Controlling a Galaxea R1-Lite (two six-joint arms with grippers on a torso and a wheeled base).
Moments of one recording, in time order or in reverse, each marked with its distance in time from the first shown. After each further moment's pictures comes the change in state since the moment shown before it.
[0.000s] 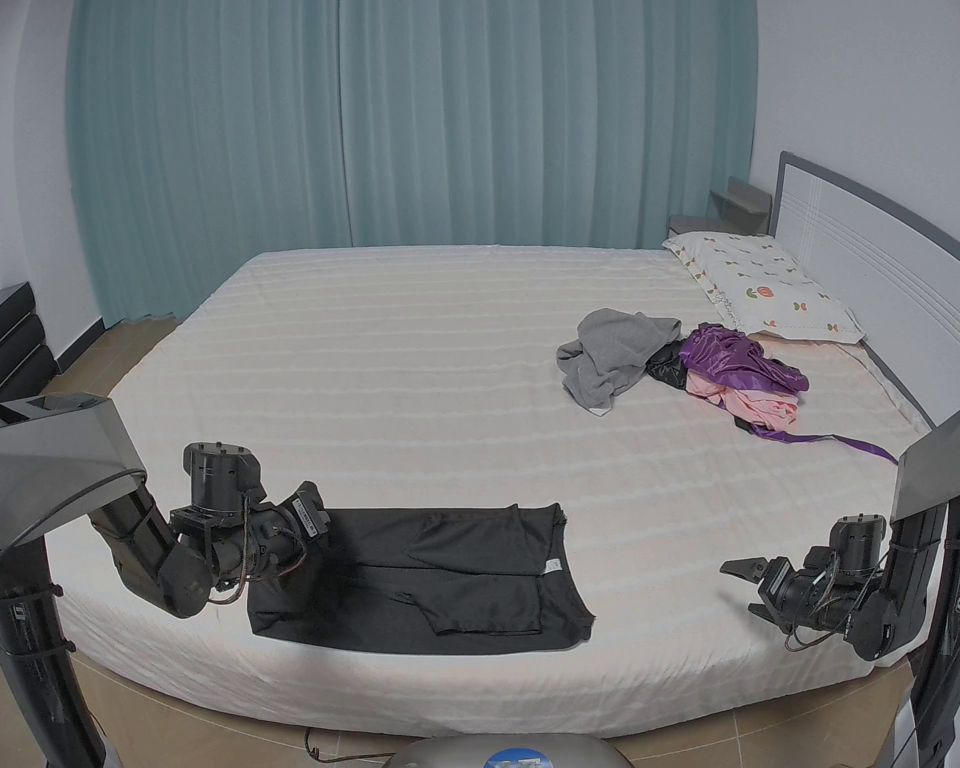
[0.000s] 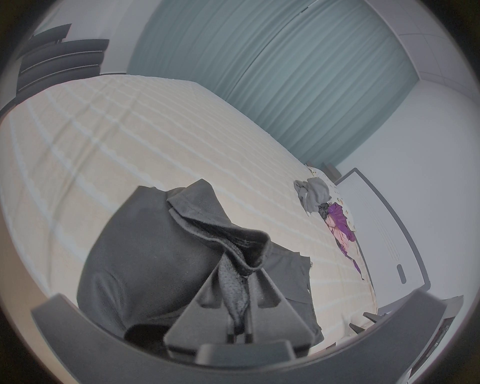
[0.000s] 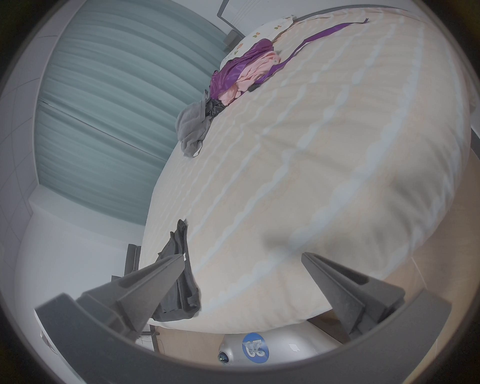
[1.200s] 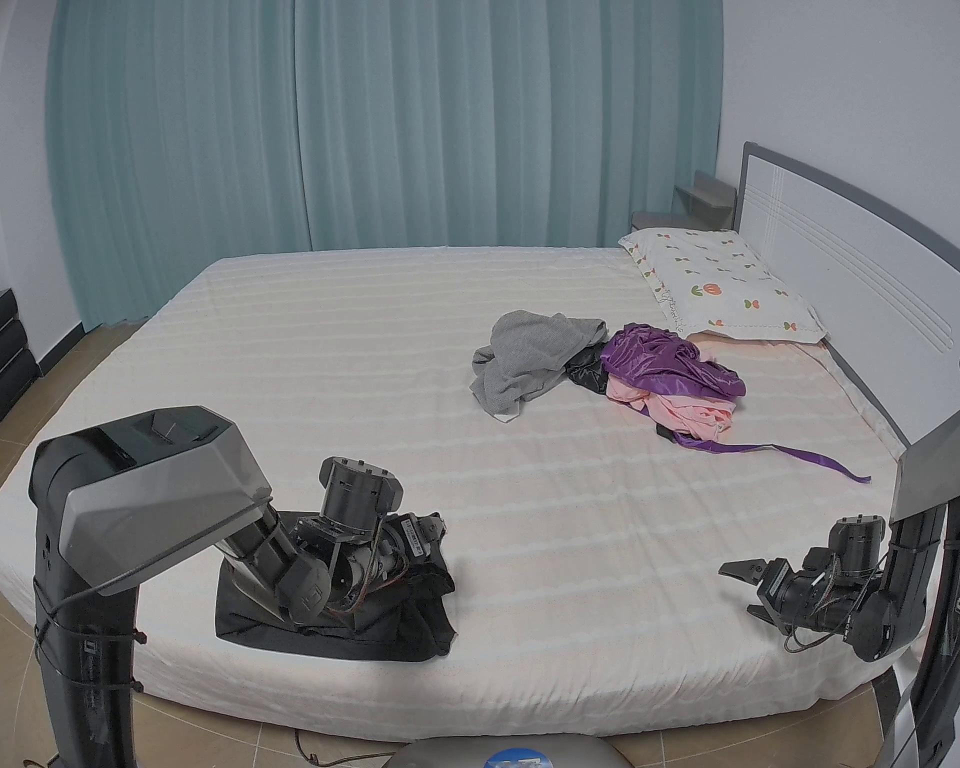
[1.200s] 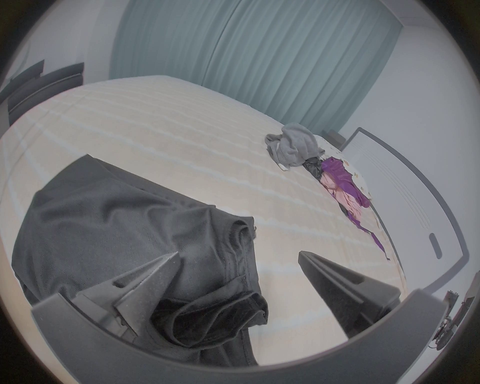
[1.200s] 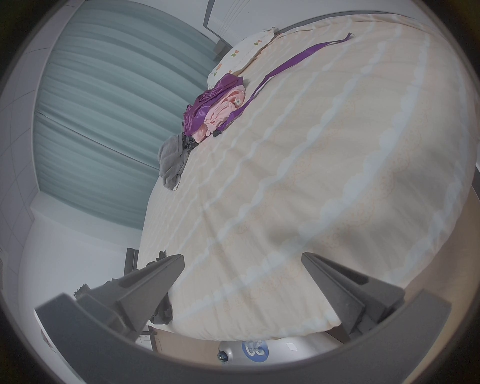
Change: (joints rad) left arm -0.271 0.188 -0.304 0.224 0.295 -0.003; right arm 0.008 0.000 0.004 0.000 0.000 -0.001
